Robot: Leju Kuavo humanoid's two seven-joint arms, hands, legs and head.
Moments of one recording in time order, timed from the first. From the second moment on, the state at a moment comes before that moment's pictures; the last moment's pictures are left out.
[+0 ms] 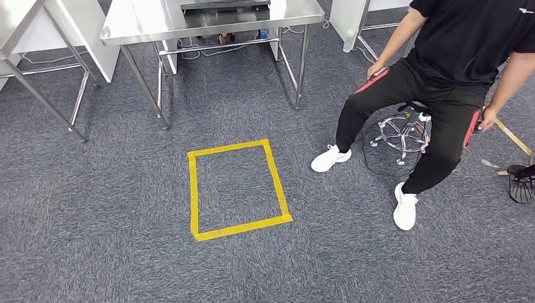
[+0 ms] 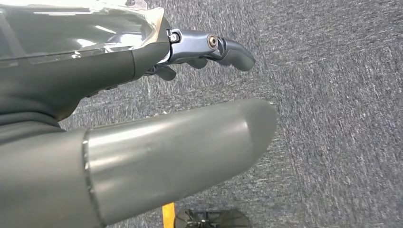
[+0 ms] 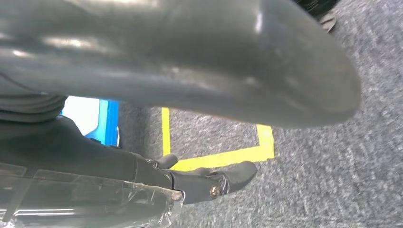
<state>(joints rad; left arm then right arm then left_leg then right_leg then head) -0.07 -0.10 0.74 -0.20 -0.78 0.21 -0.44 -0.05 0.04 -0.34 -0.19 0.14 -0.15 0.03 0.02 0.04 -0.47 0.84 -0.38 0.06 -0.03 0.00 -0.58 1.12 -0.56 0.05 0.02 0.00</state>
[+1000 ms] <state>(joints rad) -0.07 -0.11 0.74 -0.20 -0.78 0.22 -0.44 -0.05 0.05 -0.33 -0.19 0.16 -0.15 0.04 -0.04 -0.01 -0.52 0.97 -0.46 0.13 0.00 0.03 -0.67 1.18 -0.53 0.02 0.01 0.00</state>
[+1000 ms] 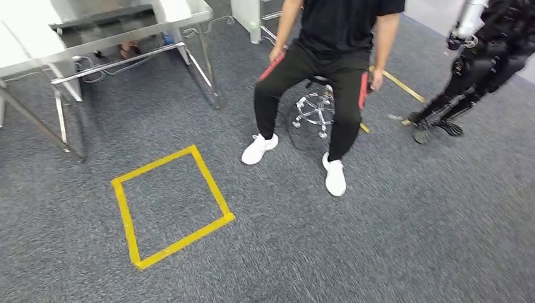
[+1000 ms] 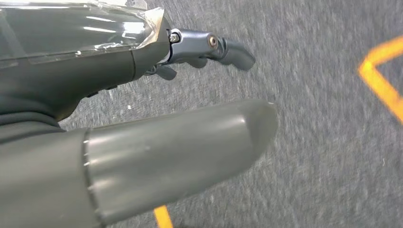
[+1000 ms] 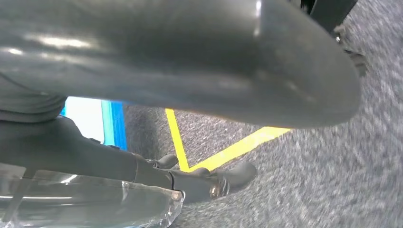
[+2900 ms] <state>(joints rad) -0.06 -0.12 0.71 -0.19 -0.85 0.22 -0.43 -0.05 0.04 -0.35 -0.19 0.14 -0.18 0.09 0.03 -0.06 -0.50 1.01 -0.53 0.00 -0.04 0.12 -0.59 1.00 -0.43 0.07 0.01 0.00</state>
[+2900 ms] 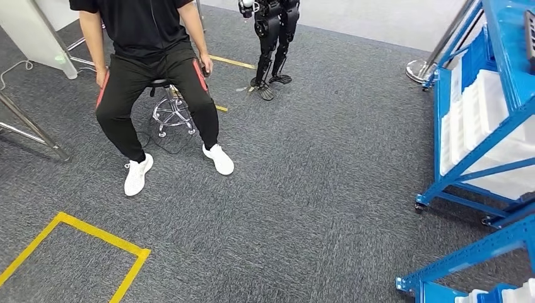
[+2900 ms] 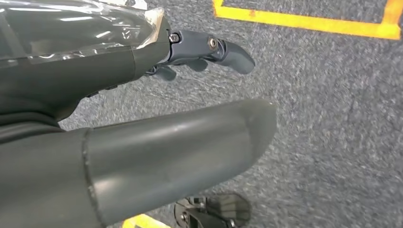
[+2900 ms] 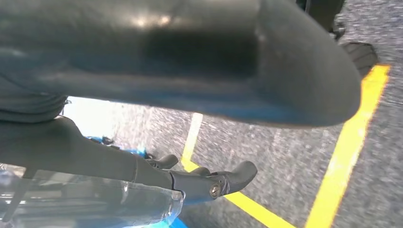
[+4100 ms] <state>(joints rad) -0.06 -0.12 0.71 -0.19 -0.84 0.21 -0.40 -0.05 0.05 -0.35 -0.19 0.16 -0.16 0.08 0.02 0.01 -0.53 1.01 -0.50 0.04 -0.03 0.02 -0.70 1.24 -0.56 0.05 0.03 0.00</state>
